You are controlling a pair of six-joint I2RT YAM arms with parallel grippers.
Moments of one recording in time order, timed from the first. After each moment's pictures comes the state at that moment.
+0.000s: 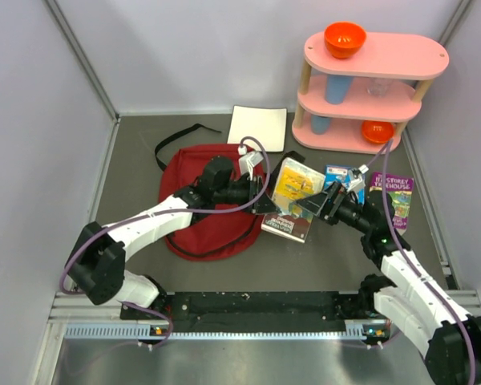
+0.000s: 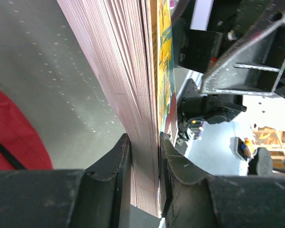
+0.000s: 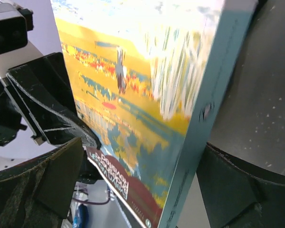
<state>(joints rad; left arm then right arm) -0.71 1.43 0.96 0.03 0.59 -0.62 0.24 0.78 0.37 0.19 -0.58 0.94</state>
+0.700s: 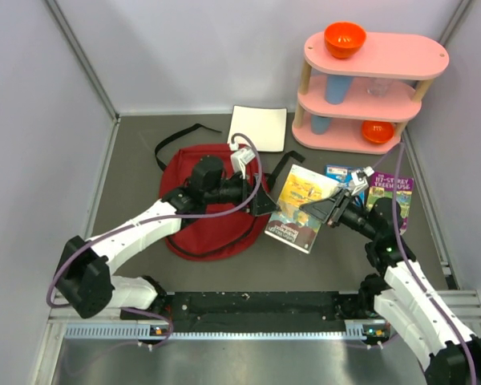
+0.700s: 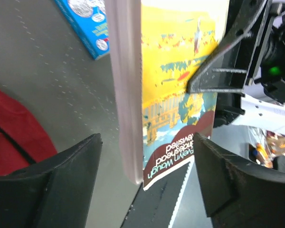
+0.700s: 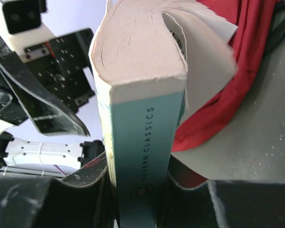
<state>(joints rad) -0.71 1.32 0.94 0.02 0.59 -0.57 0.24 0.65 0.34 0.25 -0.65 0.98</state>
